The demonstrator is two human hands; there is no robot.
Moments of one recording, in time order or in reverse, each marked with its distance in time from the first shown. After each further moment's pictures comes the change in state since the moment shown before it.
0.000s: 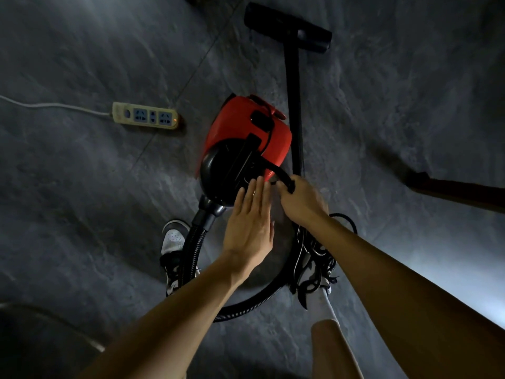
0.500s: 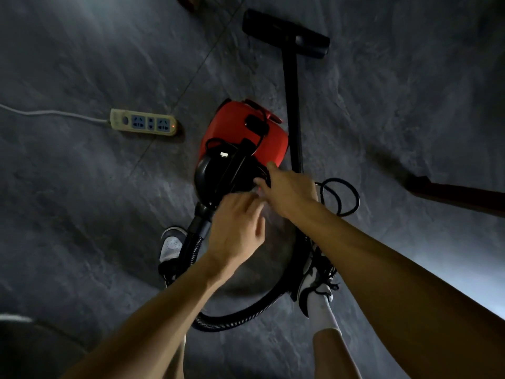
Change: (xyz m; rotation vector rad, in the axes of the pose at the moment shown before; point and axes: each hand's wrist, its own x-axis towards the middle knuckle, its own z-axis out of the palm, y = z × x) left_hand 0.011 -0.025 -0.023 -0.252 0.250 0.060; right_hand 0.017 -0.039 -0.006 -0.584 0.034 -0.342
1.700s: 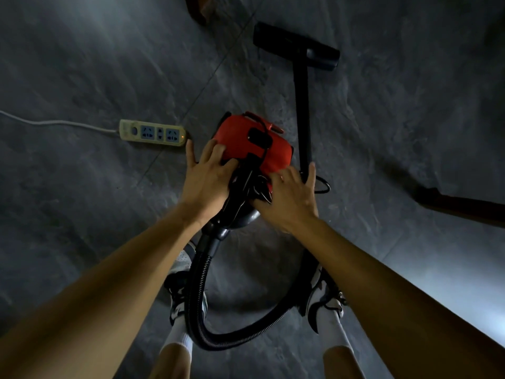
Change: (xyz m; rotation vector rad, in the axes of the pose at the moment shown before) left_hand 0.075 -0.092 -0.028 0.261 -0.085 0.046; right_hand 0.011 -0.021 0.010 -0.136 0.103 -0.019
